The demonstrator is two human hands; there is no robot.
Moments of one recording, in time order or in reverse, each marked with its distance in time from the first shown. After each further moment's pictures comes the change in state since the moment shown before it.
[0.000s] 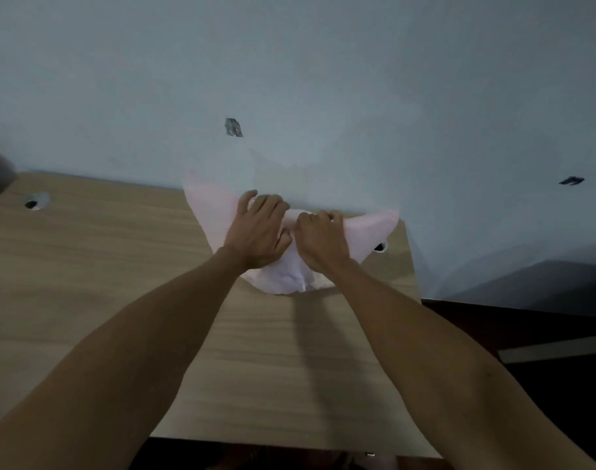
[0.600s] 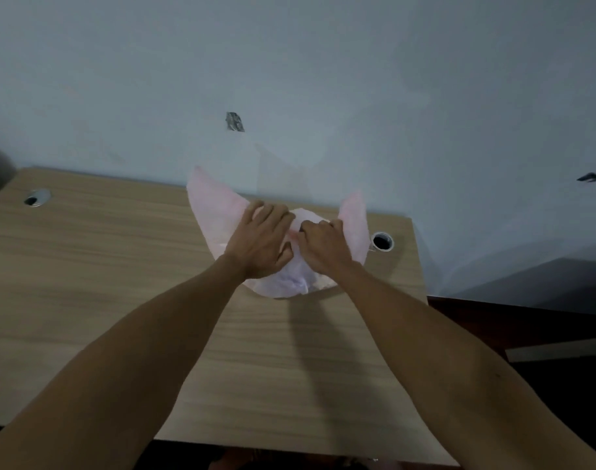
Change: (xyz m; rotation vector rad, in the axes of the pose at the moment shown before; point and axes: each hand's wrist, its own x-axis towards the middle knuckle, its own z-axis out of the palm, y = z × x) left_hand -0.009 -0.001 0.021 0.073 -0.030 0.087; right_hand 0.002 0.005 0.014 0.160 -0.205 0.052
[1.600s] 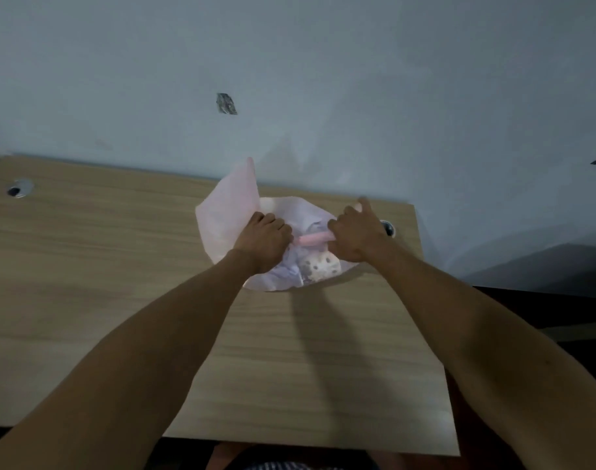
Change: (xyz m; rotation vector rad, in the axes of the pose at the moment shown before) left_hand 0.011 0.005 0.039 -0.054 -0.275 0.052; right_hand 0.009 0.067 -0.017 -0.483 -0.386 -0.137
